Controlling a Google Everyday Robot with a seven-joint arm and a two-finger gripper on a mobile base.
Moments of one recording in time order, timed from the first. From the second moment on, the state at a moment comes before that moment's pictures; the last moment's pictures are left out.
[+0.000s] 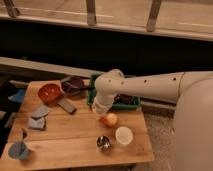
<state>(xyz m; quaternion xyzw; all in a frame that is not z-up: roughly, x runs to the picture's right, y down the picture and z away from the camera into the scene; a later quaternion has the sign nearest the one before) -0.021 0.140 0.764 -0.37 0.04 0.40 0.84</state>
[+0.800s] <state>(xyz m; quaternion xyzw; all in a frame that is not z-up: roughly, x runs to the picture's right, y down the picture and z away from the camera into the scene) 0.031 0.177 0.749 -0.36 0.07 0.45 0.81</state>
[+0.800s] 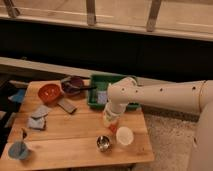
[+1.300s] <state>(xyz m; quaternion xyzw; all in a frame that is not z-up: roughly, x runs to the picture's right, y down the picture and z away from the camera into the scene) 0.016 0.190 0.731 -0.37 0.06 0.44 0.82</state>
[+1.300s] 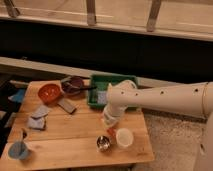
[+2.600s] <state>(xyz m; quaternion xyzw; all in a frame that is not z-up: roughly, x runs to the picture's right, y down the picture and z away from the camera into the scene) 0.013 0.242 0.705 -0.41 0.04 0.45 0.79</state>
